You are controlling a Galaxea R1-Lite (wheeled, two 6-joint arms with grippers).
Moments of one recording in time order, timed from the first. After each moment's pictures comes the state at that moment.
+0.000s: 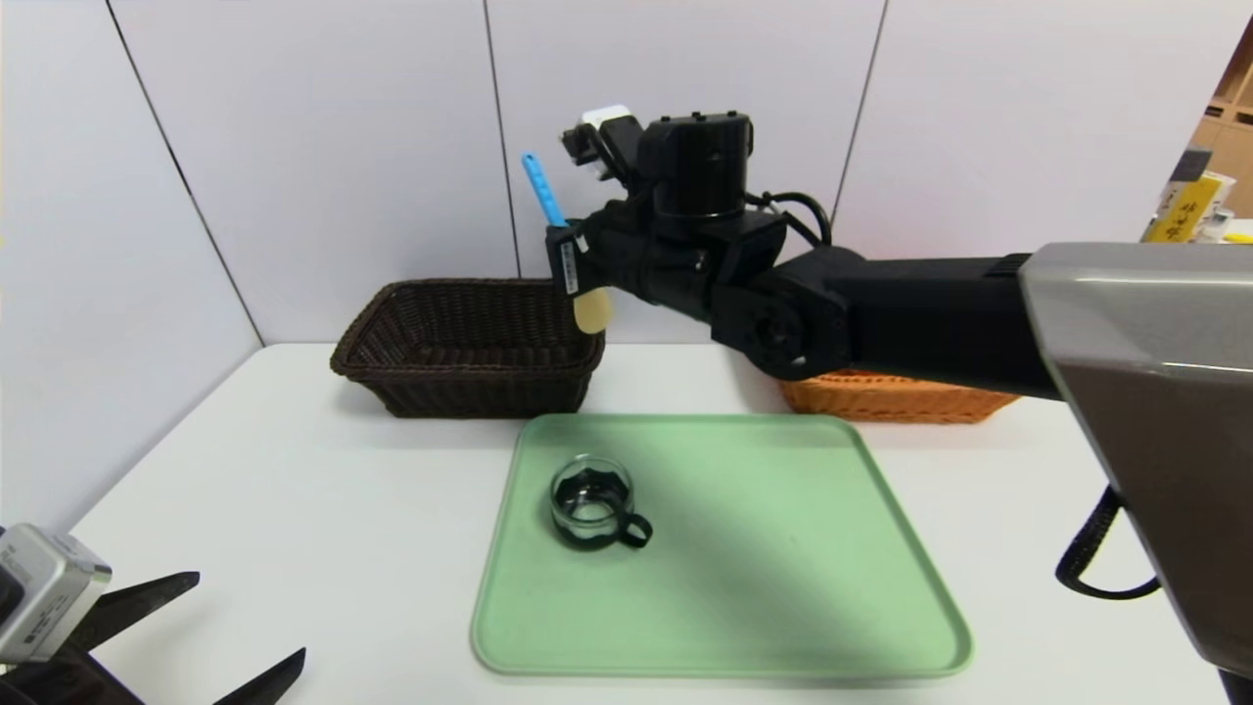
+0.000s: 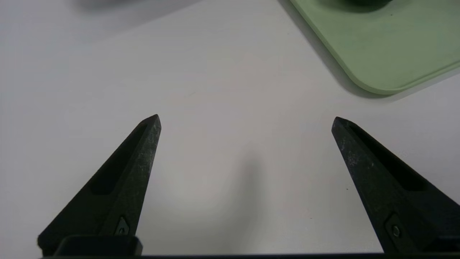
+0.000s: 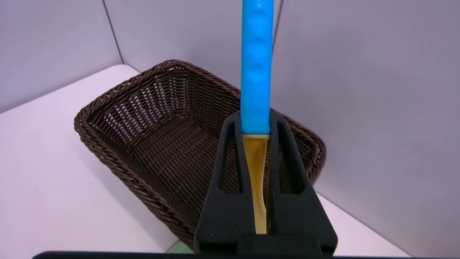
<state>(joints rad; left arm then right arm) -0.28 0.85 -0.20 -0.27 -0.05 0.15 0.72 2.26 -1.96 -0.28 -0.05 -0.11</state>
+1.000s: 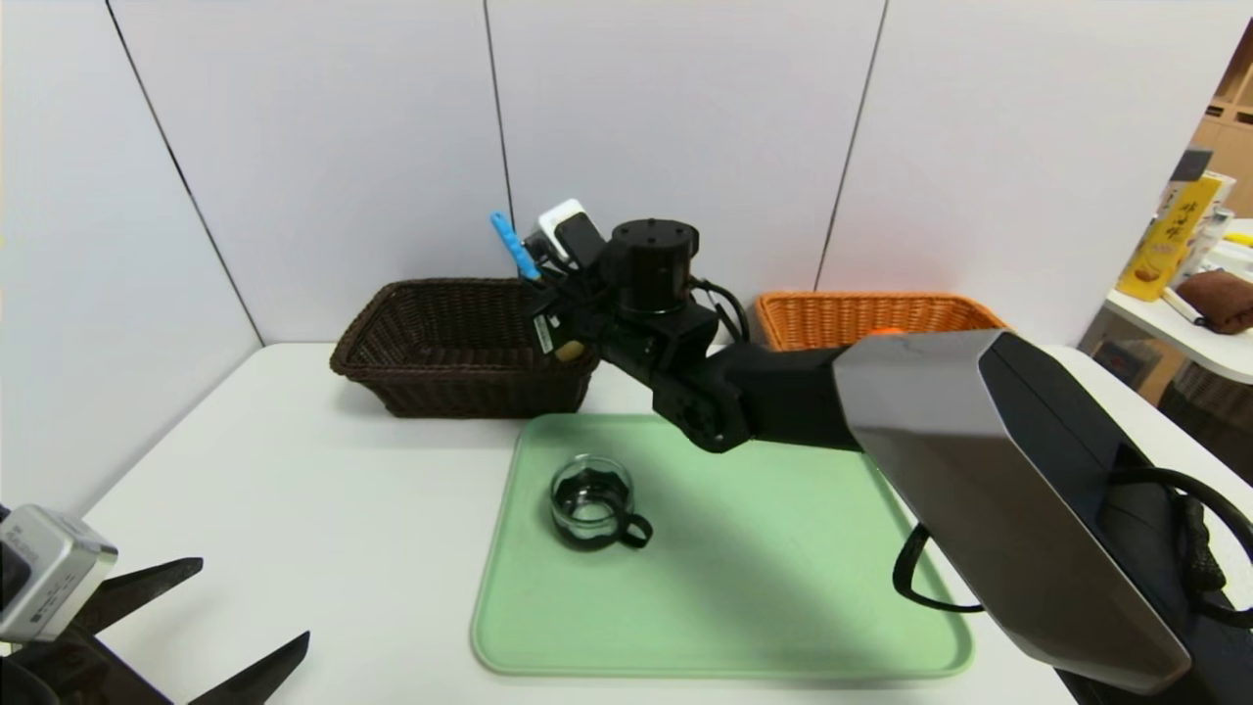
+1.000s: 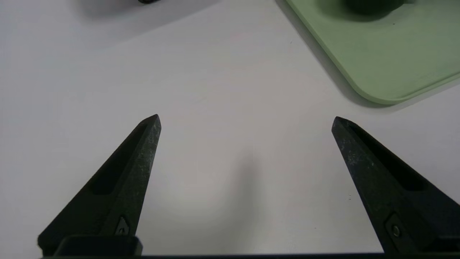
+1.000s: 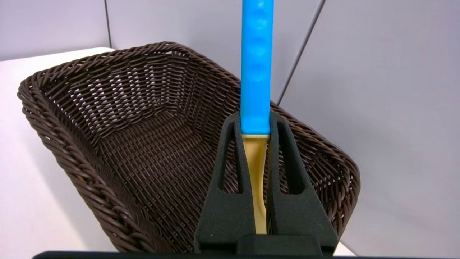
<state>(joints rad) -0.28 0.88 -0.23 -0.28 -0.04 0.16 0.72 2.46 -1.98 -0.54 -0.01 -0.27</state>
